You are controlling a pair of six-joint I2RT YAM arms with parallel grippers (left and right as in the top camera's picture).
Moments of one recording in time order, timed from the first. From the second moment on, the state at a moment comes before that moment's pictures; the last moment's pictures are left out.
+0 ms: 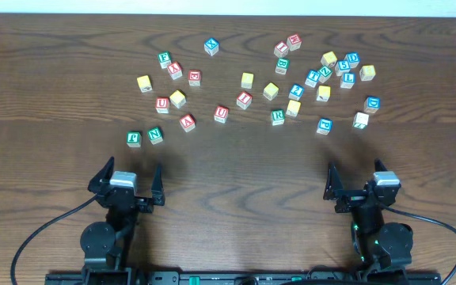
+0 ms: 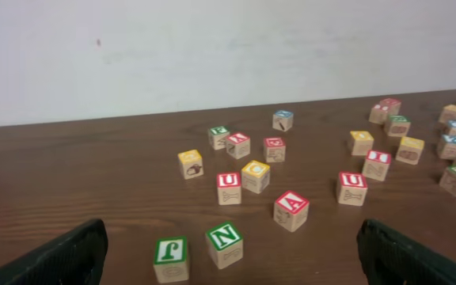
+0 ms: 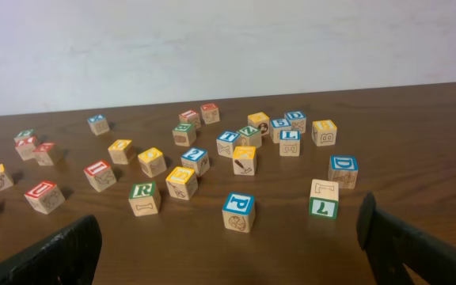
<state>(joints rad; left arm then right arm) -0.01 0.01 0.01 -0.09 0.13 0.03 0.13 0.02 0.01 -0.07 0.03 0.12</state>
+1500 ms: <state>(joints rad) -0.01 1.49 1.40 -0.78 0.60 0.25 0.13 0.02 0.01 -0.07 0.03 0.12</state>
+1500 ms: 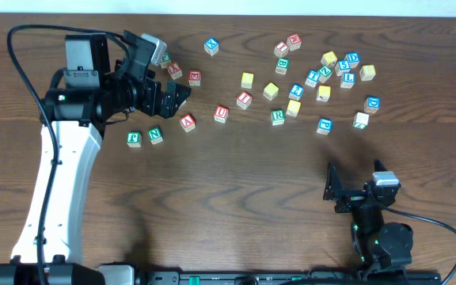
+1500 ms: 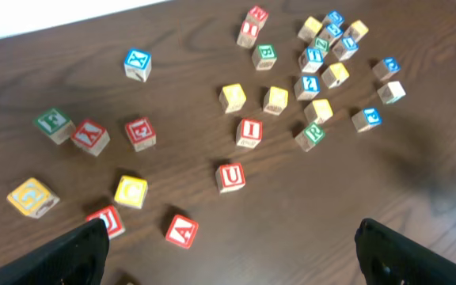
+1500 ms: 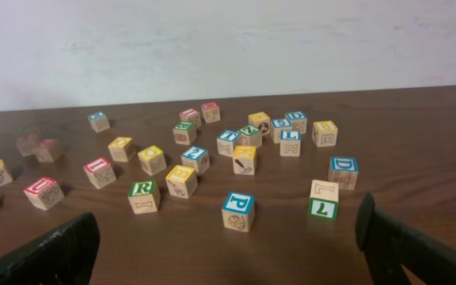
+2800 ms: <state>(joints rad) -0.01 2.06 1.93 -1.10 0.23 0.59 0.13 0.02 0.01 -0.07 0.03 0.12</state>
